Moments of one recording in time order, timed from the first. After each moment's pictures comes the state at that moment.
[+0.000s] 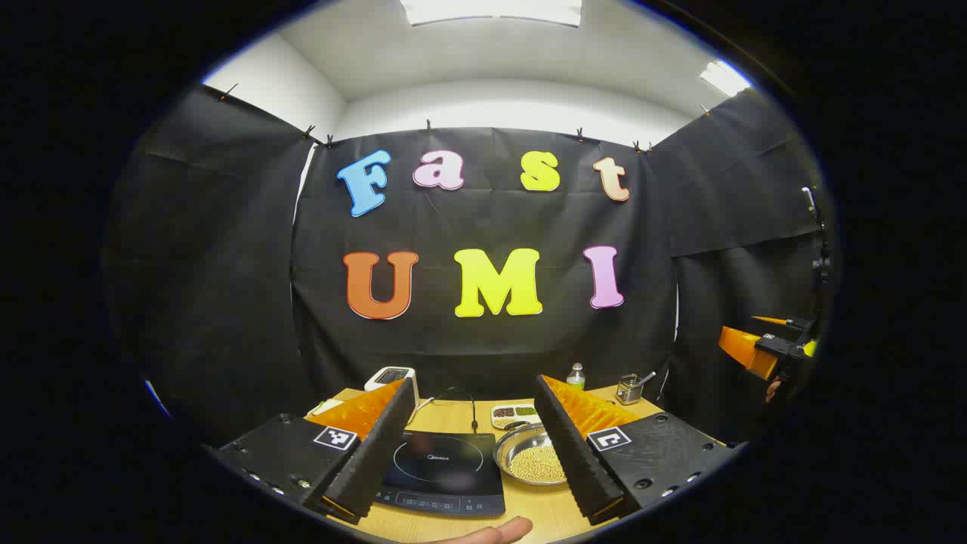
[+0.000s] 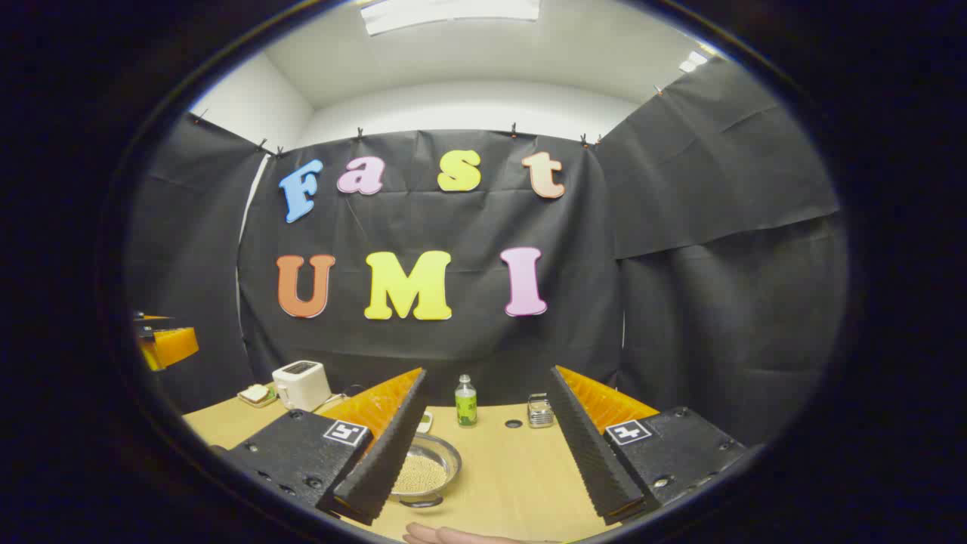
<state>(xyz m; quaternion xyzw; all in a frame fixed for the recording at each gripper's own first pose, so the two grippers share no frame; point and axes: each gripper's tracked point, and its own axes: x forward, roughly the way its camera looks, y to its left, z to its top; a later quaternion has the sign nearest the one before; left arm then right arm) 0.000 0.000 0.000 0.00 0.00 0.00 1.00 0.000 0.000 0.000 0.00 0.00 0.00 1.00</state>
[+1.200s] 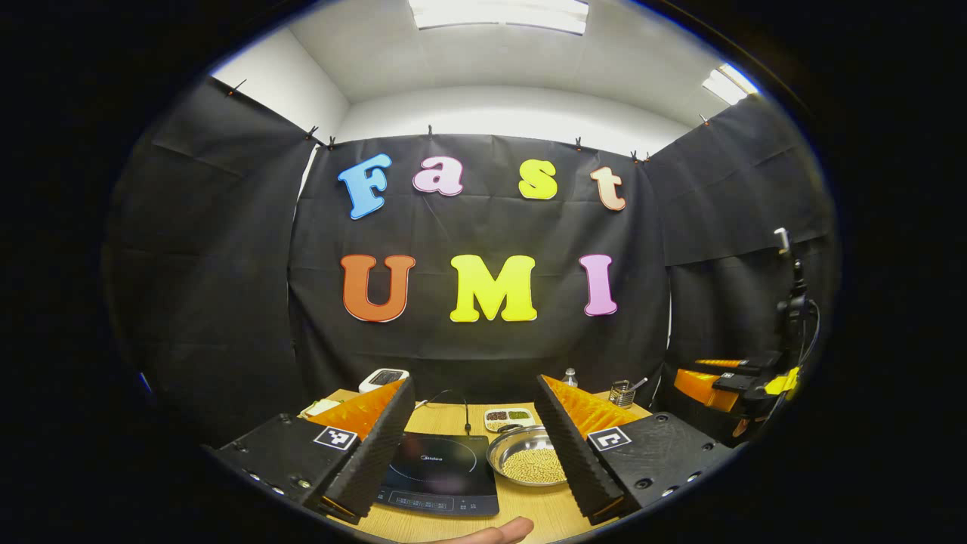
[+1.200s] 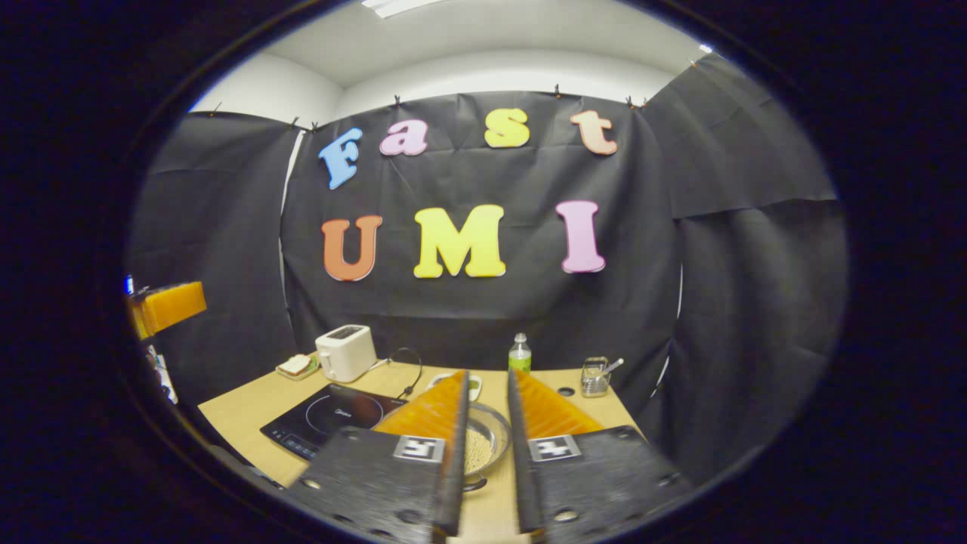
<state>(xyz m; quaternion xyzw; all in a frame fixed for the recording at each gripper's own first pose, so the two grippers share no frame) -0.013 0.004 -0.001 -0.01 -0.02 -0.01 1.00 0.027 0.065 -0.082 0.01 0.11 0.10 0.99</state>
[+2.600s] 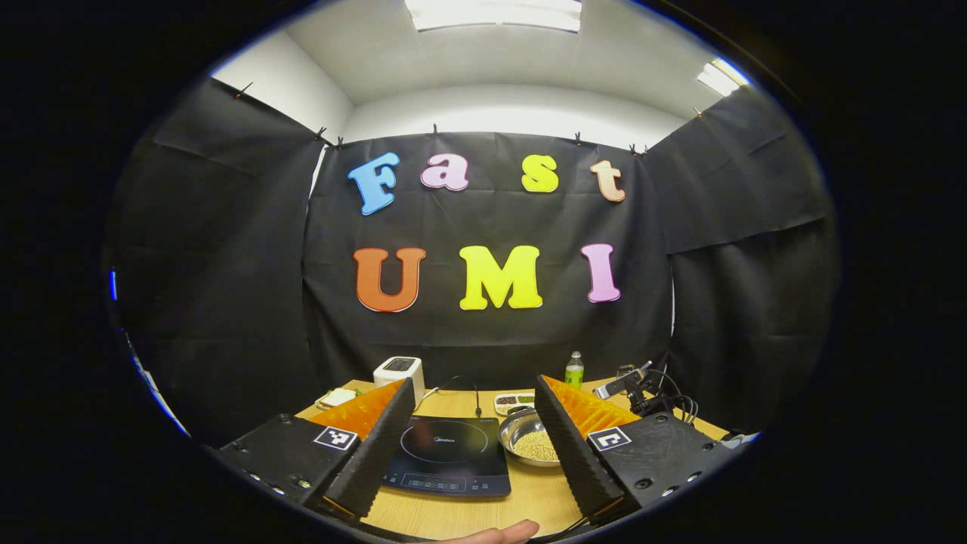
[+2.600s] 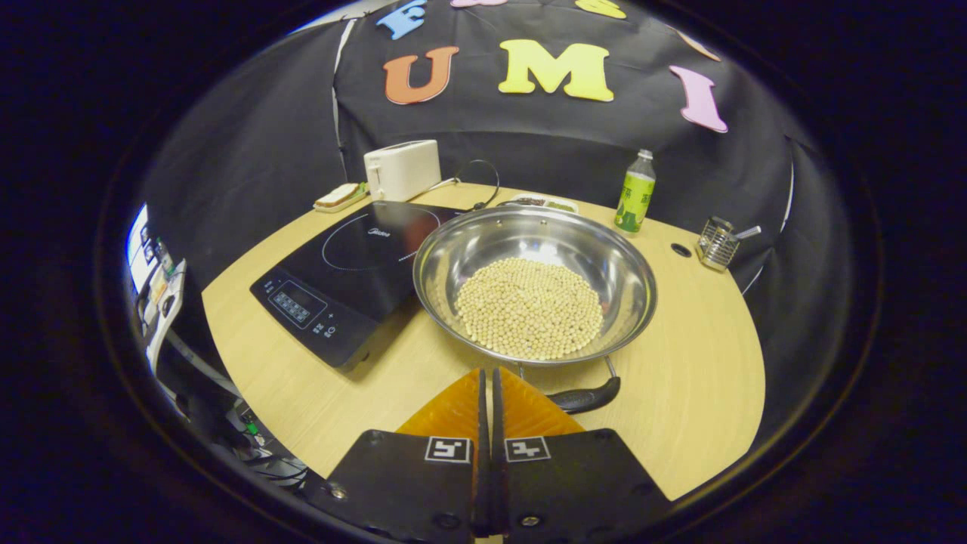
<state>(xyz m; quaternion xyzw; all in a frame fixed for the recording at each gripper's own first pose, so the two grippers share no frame) -0.056 0.018 -0.037 0.00 -0.01 0.02 1.00 0.026 0.160 -0.338 -0.09 0.38 0.21 0.90</state>
